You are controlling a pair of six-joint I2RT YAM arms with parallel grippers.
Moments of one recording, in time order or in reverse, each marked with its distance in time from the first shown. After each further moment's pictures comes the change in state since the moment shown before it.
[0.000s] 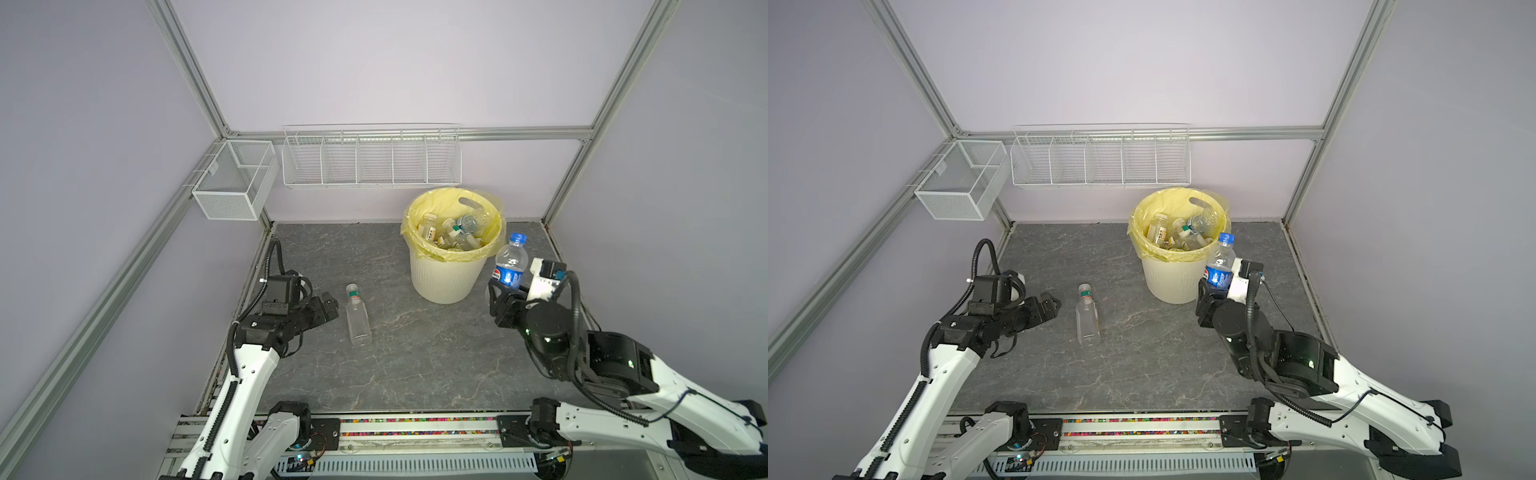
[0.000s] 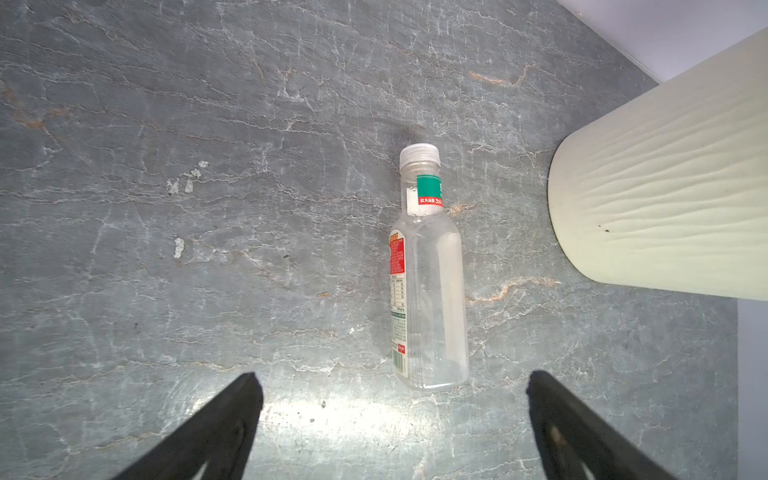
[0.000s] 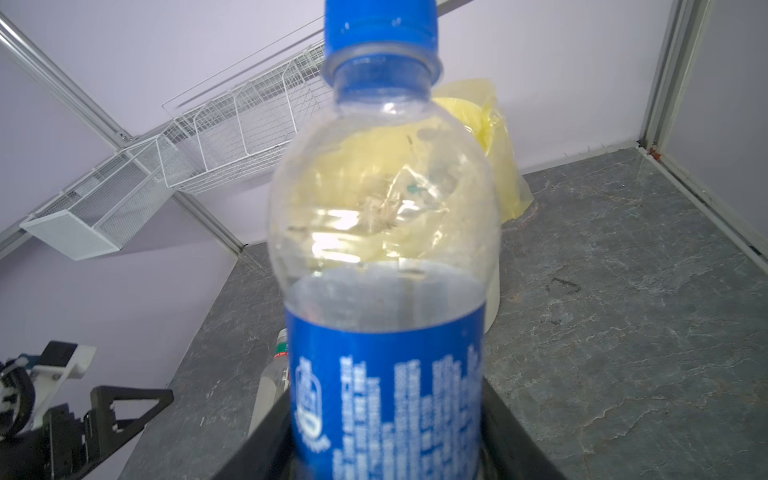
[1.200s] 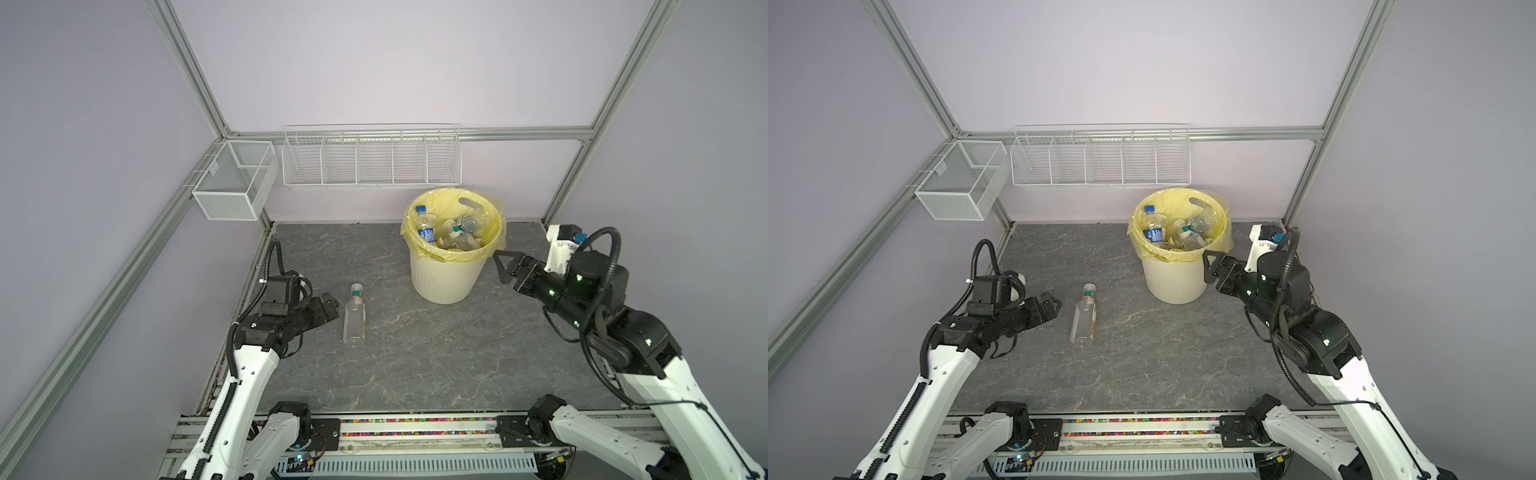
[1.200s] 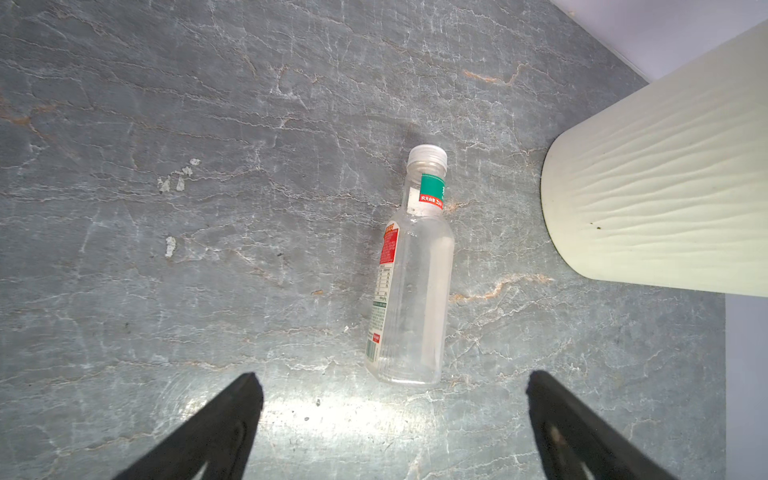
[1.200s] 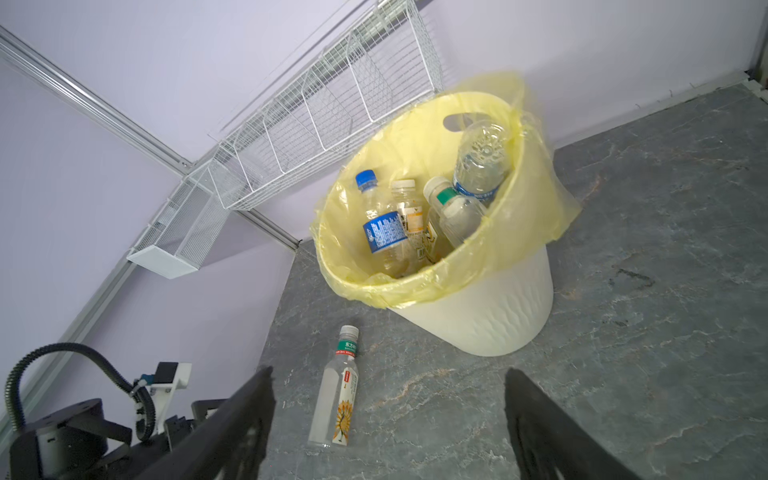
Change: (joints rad) left arm 0.000 -0.005 0.000 0.000 0.018 -0.004; right arm -0.543 -0.034 0.045 0.013 -0.709 -0.065
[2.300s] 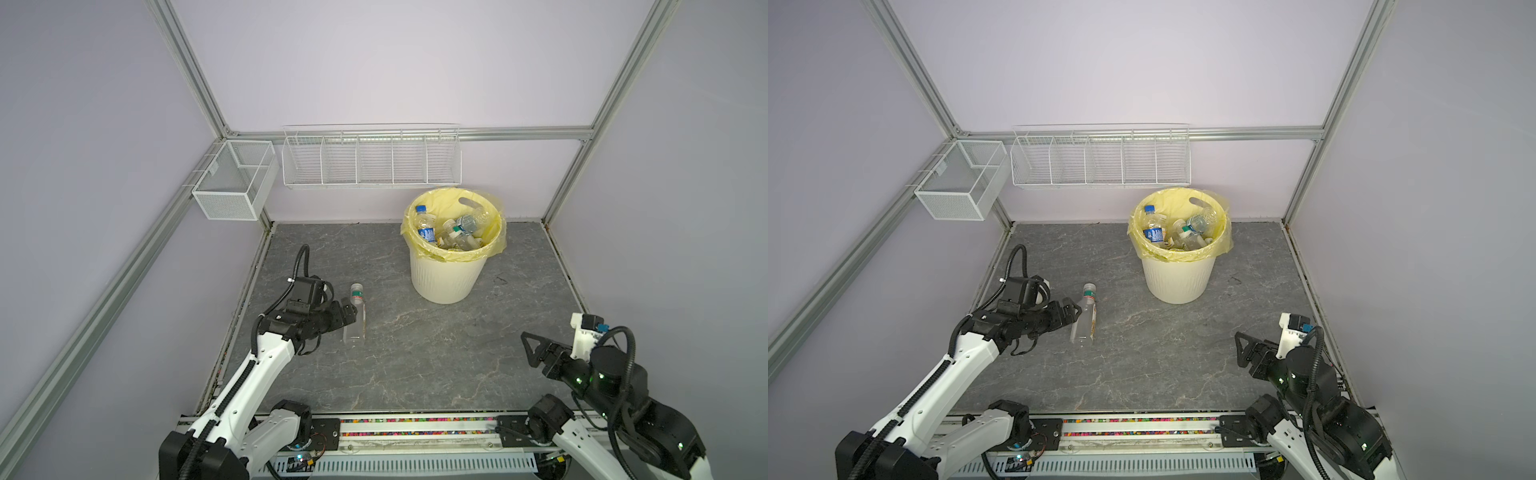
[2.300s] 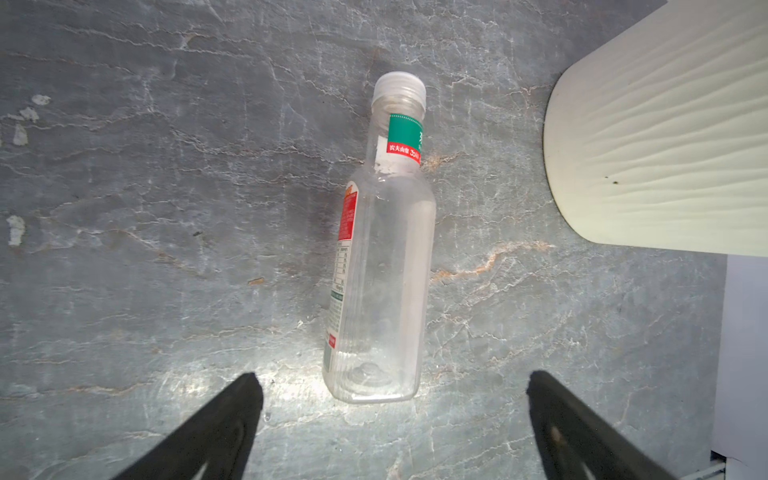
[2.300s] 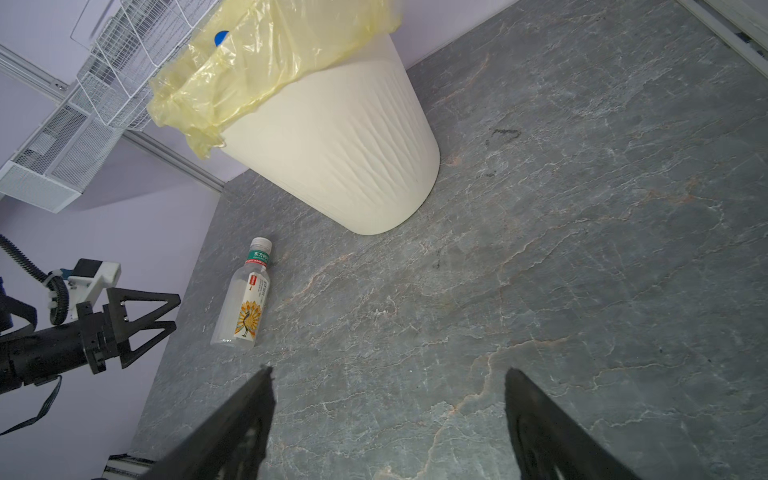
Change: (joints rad) left arm -0.150 0.113 -0.115 0.156 -0.002 -0.094; right arm 0.000 -0.624 -0.458 -0.322 0.042 0.060
